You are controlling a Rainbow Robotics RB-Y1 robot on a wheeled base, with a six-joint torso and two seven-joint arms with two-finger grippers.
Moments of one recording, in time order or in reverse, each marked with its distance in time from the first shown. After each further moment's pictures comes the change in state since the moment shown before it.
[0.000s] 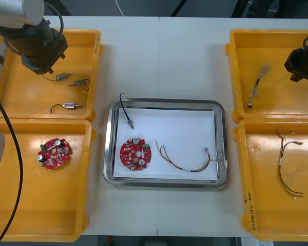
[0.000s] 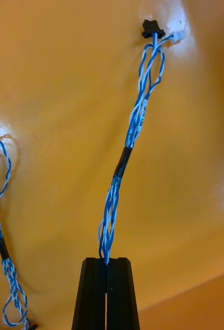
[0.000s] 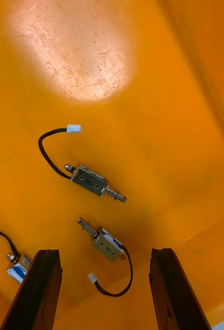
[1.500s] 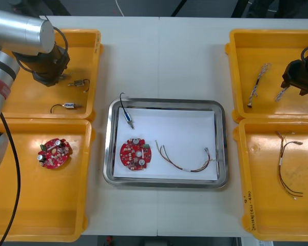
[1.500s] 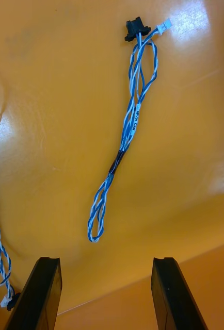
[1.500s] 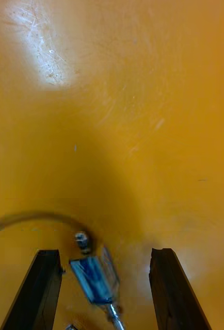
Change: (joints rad) right arm 0.167 0.052 -0.033 -0.290 -0.008 0.117 0.000; left arm -0.020 -0.004 -0.097 0.337 0.015 -0.367 0.090
